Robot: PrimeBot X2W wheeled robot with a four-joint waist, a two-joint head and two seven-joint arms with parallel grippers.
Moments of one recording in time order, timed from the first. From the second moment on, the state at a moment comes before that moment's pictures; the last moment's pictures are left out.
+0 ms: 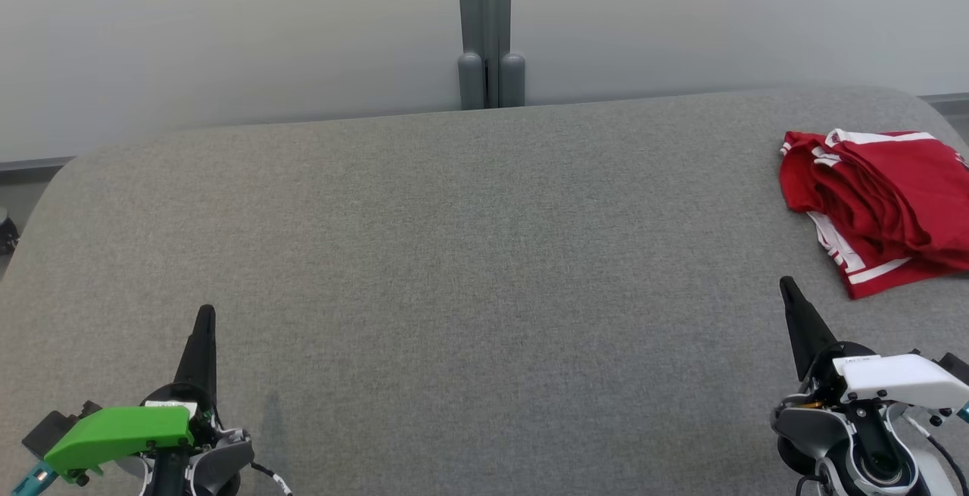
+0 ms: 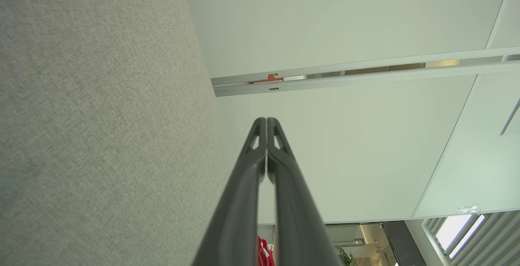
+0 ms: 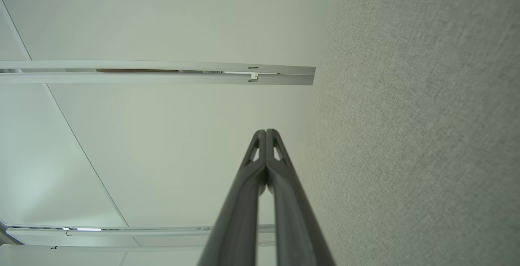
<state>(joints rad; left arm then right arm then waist) -0.08 0.08 0.06 0.24 -1.58 -0.12 0.07 -0.09 -0.06 -0.09 0.24 1.56 0.13 0.09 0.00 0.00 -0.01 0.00</state>
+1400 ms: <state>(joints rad) -0.10 0.07 0.09 0.24 -1.64 -0.13 0.10 -0.11 -0.05 -0.11 0.24 1.62 0.13 0.11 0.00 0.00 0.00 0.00</state>
